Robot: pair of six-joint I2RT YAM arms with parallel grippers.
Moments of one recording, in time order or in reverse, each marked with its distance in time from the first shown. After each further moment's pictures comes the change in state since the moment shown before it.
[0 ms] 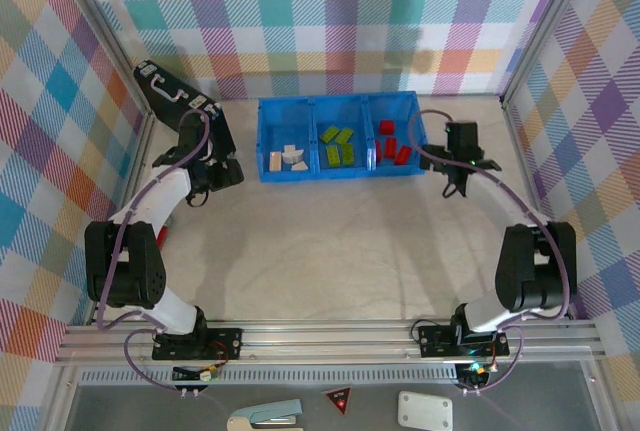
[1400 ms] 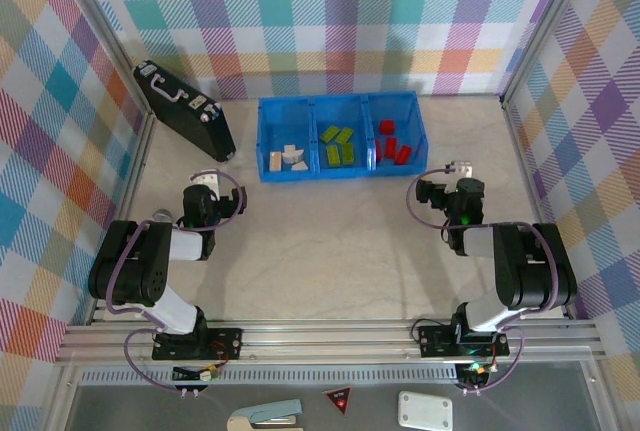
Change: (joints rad) left arm -0.014 0.037 -0.667 1.281 -0.006 0.251; right arm -0.043 0.046 -0.532 0.931 -0.245 -0.053
